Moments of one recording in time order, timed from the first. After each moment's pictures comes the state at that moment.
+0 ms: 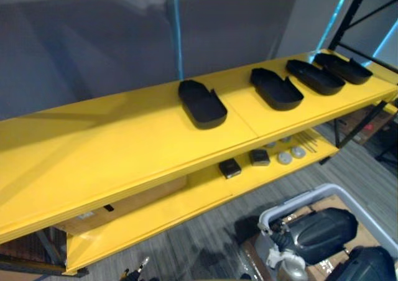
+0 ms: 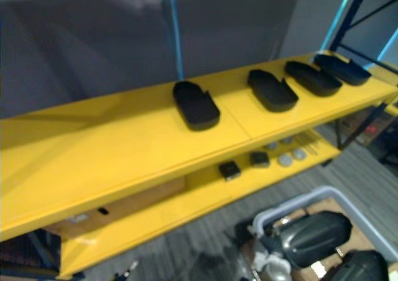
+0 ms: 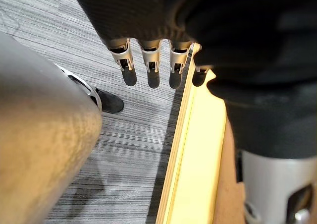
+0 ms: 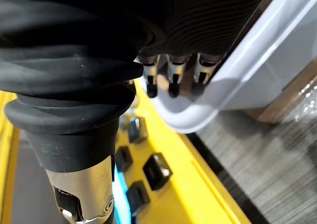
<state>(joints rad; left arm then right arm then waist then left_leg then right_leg) 0.15 0.06 0.16 1.04 -0.49 -0.08 0.19 0.15 -0.07 -0.06 0.68 0.26 -0.15 -0.18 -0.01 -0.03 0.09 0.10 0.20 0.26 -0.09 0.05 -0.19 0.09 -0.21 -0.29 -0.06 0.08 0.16</state>
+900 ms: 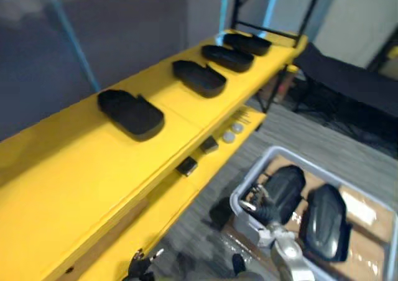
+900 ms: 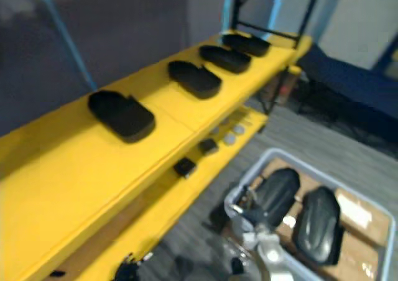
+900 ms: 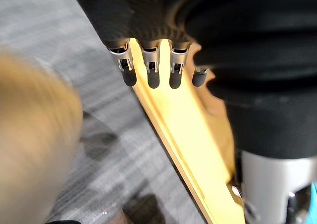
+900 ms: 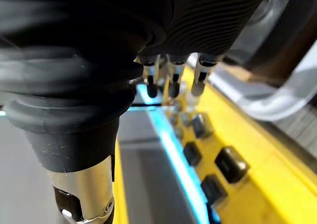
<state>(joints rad) 0.11 0.07 0.06 1.03 -0.27 -0.17 0.11 0.10 -0.17 0.24 0.35 0.26 -0.23 0.00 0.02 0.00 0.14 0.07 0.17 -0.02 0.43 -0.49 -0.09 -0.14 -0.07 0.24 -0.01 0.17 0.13</state>
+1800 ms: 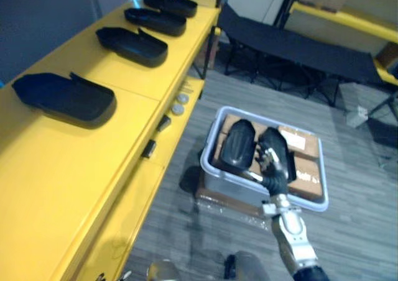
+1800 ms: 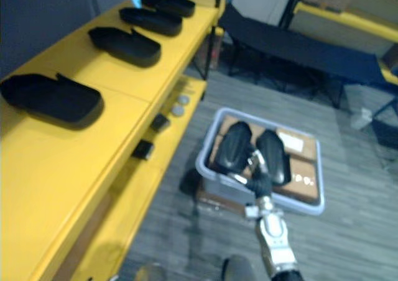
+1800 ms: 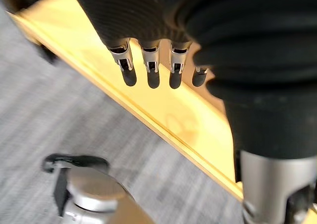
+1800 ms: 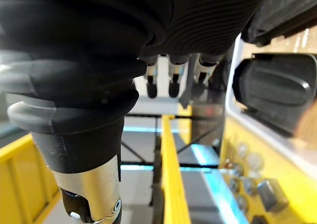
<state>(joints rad) 0.28 0.17 0.26 0.97 -0.24 -0.14 0.13 -0.02 -0.21 0.16 0.21 0.26 -0.36 -0.11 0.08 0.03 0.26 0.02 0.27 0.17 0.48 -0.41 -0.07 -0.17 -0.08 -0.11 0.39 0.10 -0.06</state>
